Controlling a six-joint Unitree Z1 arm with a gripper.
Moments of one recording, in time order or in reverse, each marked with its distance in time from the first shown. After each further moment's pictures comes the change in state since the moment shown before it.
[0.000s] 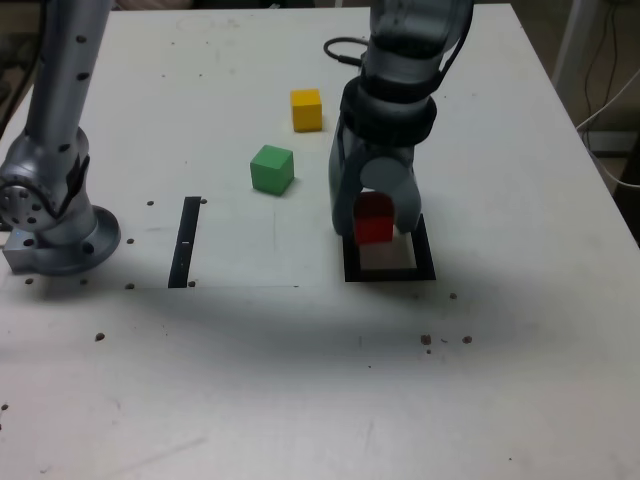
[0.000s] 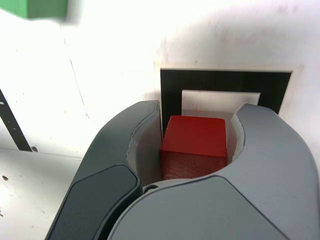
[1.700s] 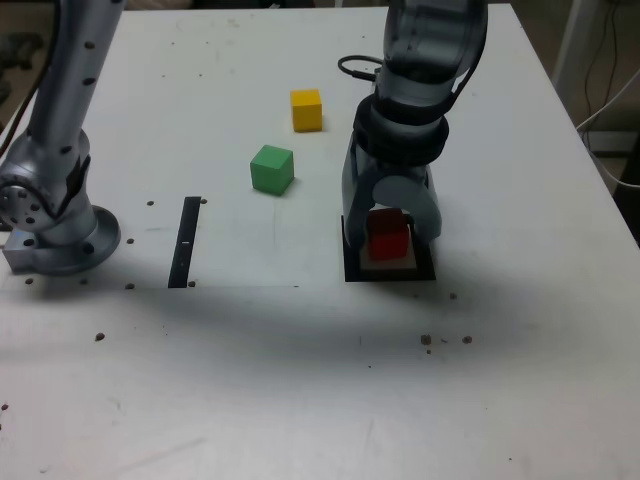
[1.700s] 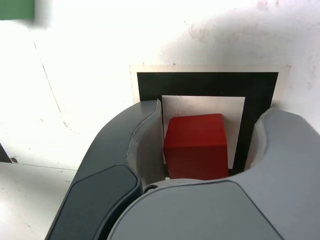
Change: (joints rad) arm -0.020 0.046 -0.013 -0.044 0.035 -0.004
